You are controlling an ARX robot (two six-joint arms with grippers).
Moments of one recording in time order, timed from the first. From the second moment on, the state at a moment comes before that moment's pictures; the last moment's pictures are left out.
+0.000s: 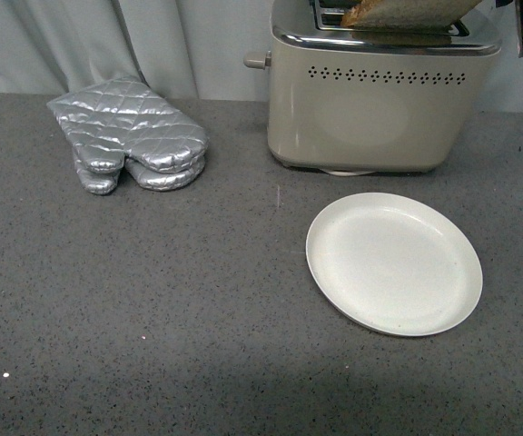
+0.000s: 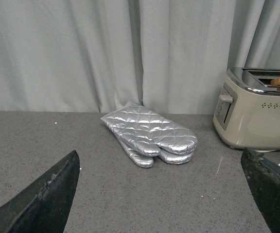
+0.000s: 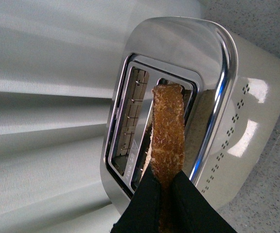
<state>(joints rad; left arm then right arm) 0.00 0.00 0.02 0.00 0.00 -0.01 0.35 1.85 1.32 -0.08 0.41 1.53</state>
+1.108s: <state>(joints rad) 0.00 0.00 0.02 0.00 0.00 -0.01 0.23 1.19 0.32 0.88 0.23 -0.18</state>
